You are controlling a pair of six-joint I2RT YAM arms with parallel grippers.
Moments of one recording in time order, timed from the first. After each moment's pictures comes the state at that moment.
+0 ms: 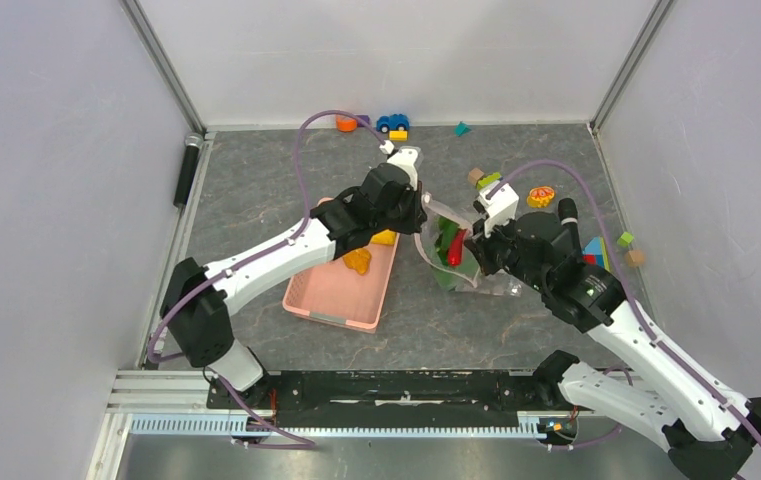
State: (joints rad) left arm -0.85 1.60 1.35 -0.31 -0.11 -0.50; right arm 0.70 0.83 0.92 -0.50 0.01 0.02
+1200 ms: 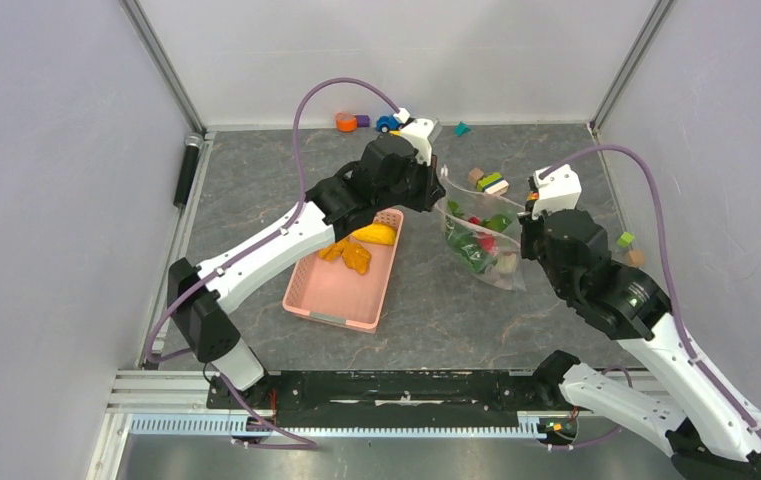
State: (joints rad) left arm -0.86 1.61 1.58 -0.39 -0.04 -0.38; right arm 0.71 0.81 1.12 -0.76 0.61 0.13
